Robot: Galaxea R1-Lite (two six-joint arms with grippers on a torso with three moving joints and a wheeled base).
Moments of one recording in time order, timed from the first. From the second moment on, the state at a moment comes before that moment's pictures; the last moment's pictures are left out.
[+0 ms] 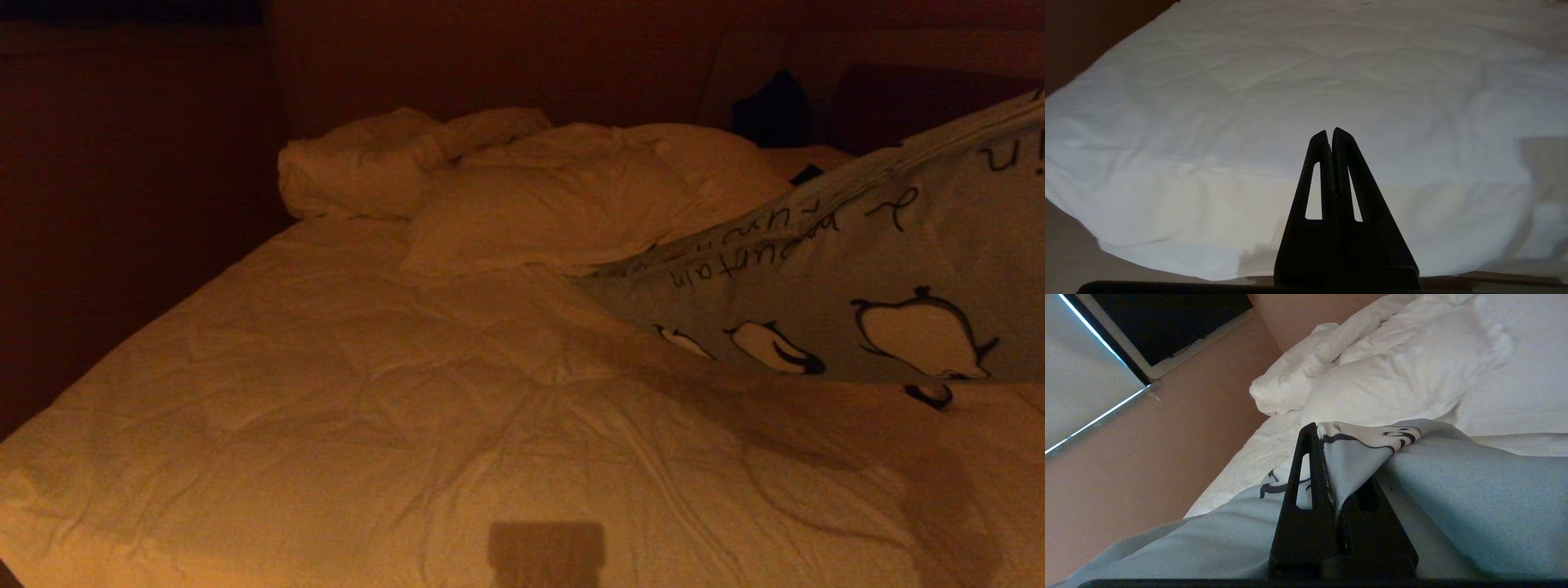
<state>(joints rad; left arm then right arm) 0.00 0.00 0.00 0.00 0.00 0.00 -0.37 1.08 -1.09 -0.32 0.74 0.65</state>
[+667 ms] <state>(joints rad) 0.00 0.00 0.00 0.00 0.00 0.00 -0.37 1.08 -1.09 -0.32 0.74 0.65</state>
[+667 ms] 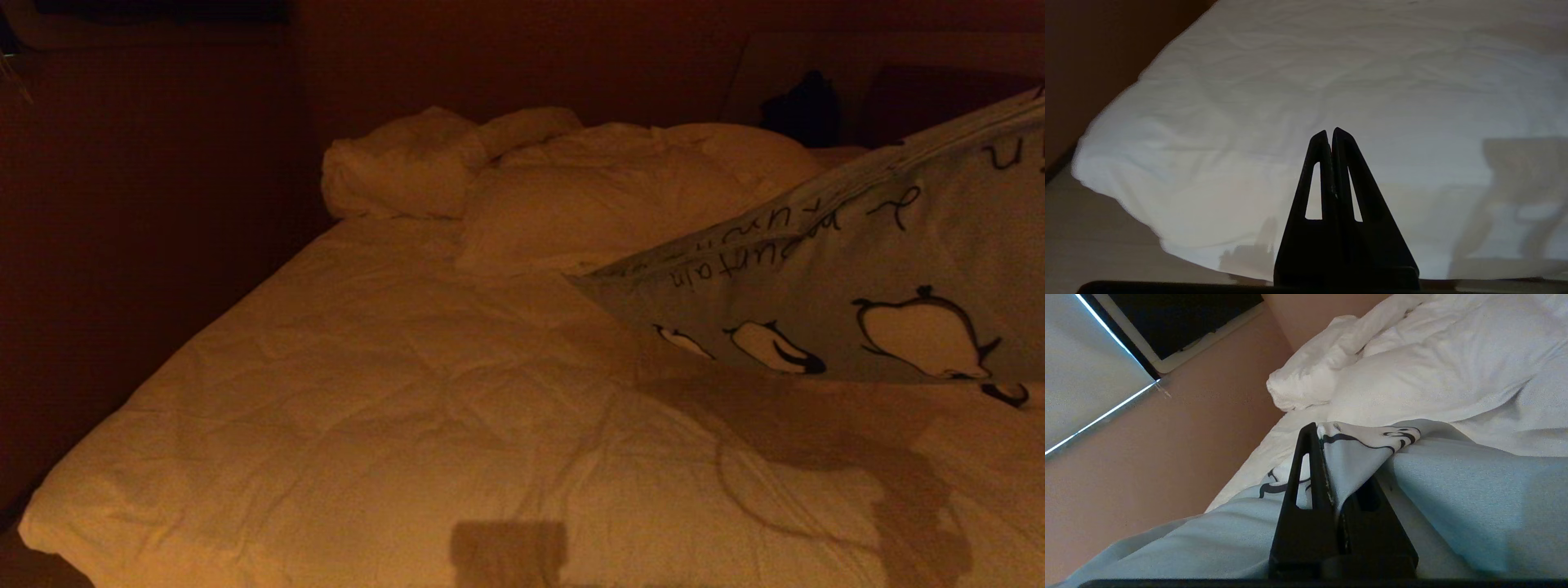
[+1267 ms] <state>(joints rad) 0.00 0.00 0.00 0.00 0.00 0.00 -0.37 1.07 -1.07 -0.33 0.74 0.65</state>
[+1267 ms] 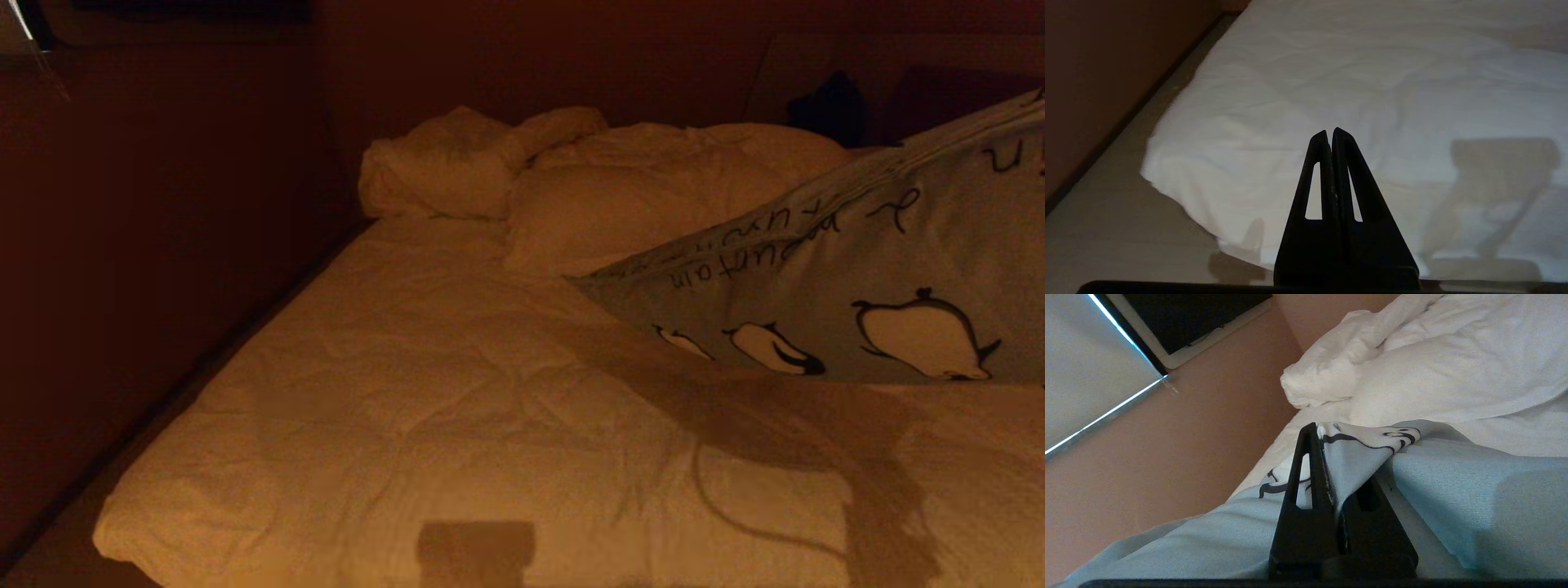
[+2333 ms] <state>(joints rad) 0.00 0.00 0.00 0.00 0.00 0.00 -0.37 1.07 -1.03 -0.42 0.74 0.66</state>
